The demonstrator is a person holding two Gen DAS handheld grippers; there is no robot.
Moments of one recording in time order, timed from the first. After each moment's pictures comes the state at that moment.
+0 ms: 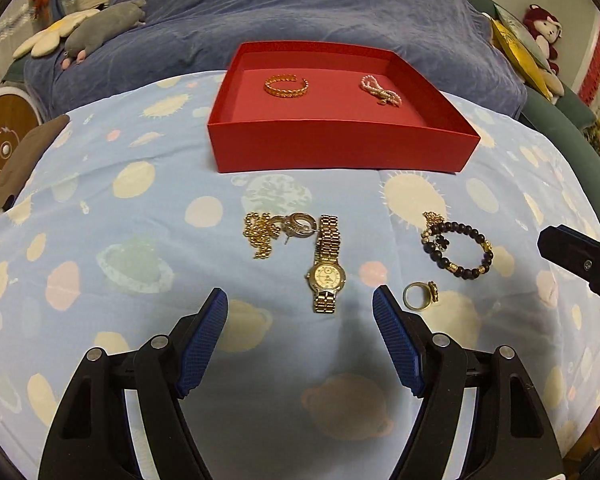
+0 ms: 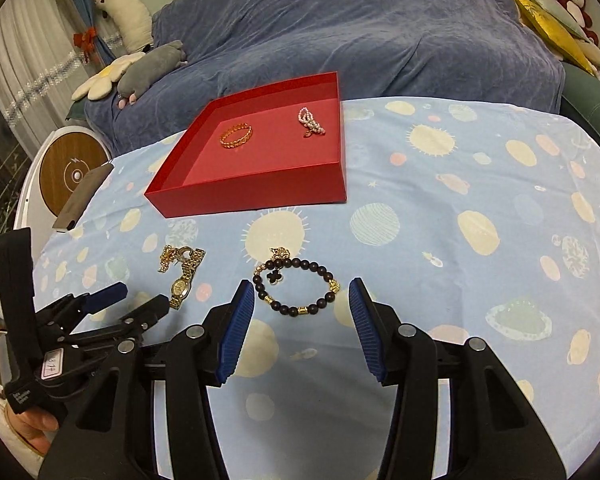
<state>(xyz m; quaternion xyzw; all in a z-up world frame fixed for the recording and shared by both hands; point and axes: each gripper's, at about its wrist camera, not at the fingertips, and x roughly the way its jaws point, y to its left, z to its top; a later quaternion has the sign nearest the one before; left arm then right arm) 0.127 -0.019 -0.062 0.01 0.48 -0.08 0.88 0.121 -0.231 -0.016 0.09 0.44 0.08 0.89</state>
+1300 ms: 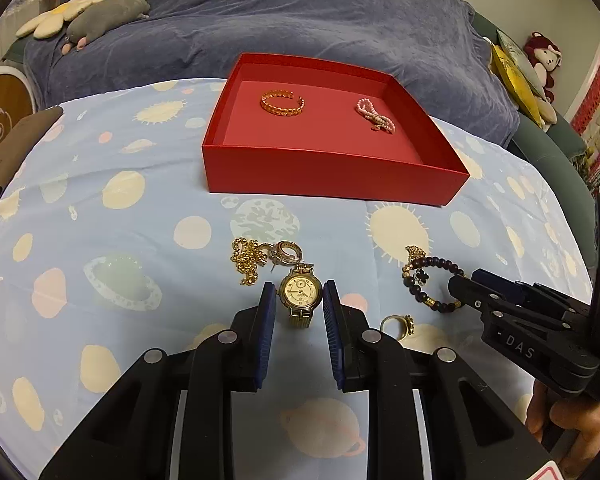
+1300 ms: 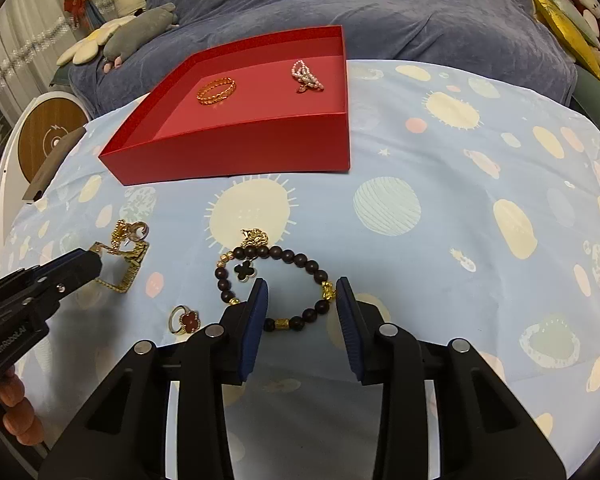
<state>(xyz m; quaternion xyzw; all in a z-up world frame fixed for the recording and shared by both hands) 0.136 -0.011 -0.046 -0.05 0.46 -0.10 0.88 0.160 -0.218 -0.068 0.05 0.49 0.06 0.87</state>
